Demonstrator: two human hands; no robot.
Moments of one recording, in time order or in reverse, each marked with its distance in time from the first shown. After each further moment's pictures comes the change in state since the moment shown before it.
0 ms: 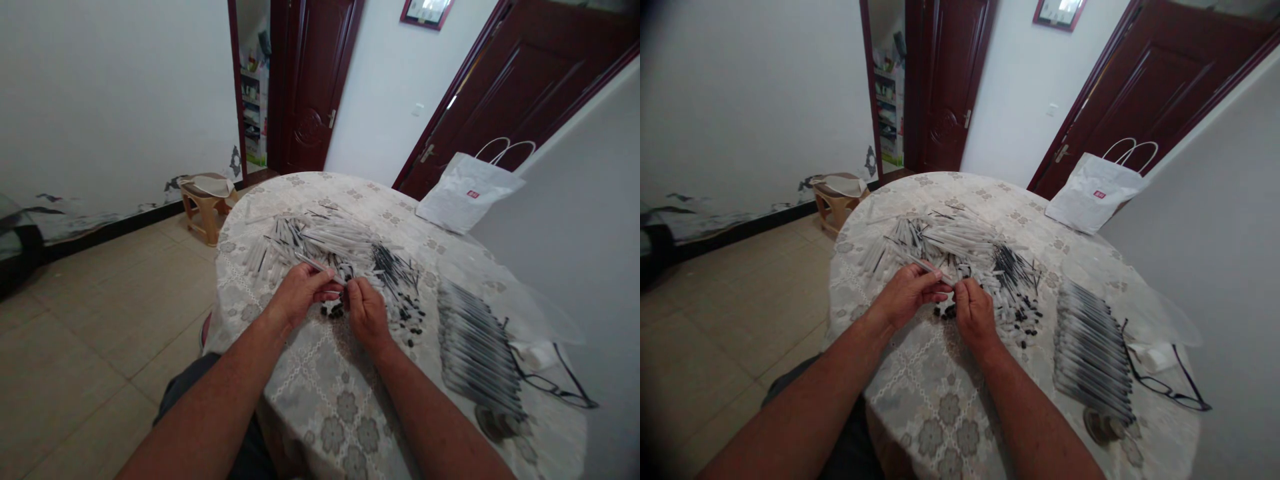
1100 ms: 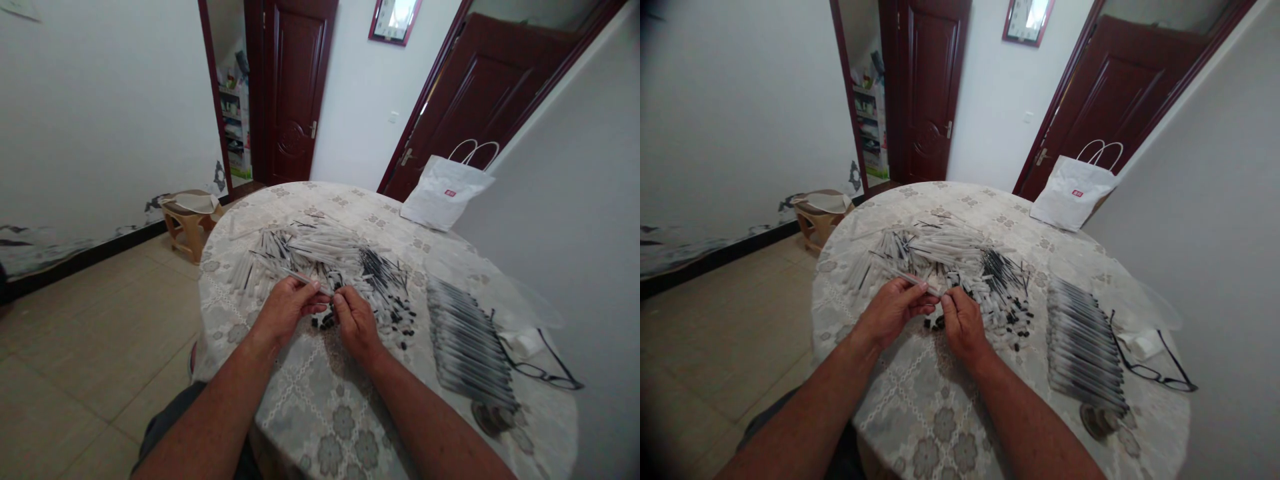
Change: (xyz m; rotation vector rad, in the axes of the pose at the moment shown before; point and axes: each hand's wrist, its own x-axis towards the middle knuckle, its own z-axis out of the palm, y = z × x) left_hand -0.001 -0.001 -0.004 0.052 0.025 -0.008; right_hand -0.003 -0.005 0.000 0.046 -0.048 0.028
